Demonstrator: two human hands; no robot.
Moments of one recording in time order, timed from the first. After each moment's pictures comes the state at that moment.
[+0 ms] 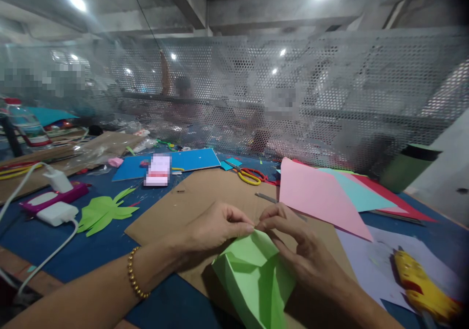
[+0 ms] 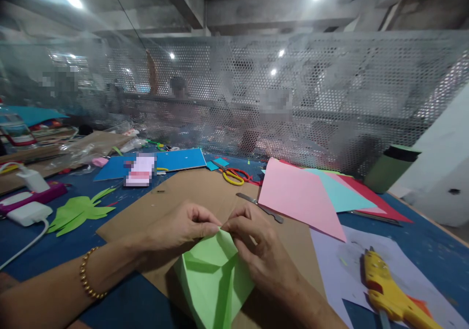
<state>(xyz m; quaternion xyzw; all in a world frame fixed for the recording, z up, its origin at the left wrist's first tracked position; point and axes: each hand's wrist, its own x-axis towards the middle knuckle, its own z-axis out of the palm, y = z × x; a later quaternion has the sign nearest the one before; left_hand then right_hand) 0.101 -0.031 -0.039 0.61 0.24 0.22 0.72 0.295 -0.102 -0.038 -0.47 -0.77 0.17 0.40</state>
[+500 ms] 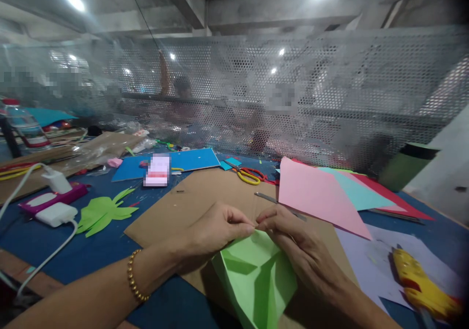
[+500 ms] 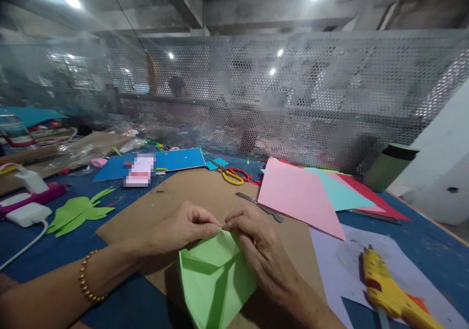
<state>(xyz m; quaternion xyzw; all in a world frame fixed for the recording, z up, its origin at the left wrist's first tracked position) 0.104 -0.031 -0.037 0.65 0.28 0.24 0.67 0.298 -0.105 -0.042 -0.48 -0.76 0.16 0.41</state>
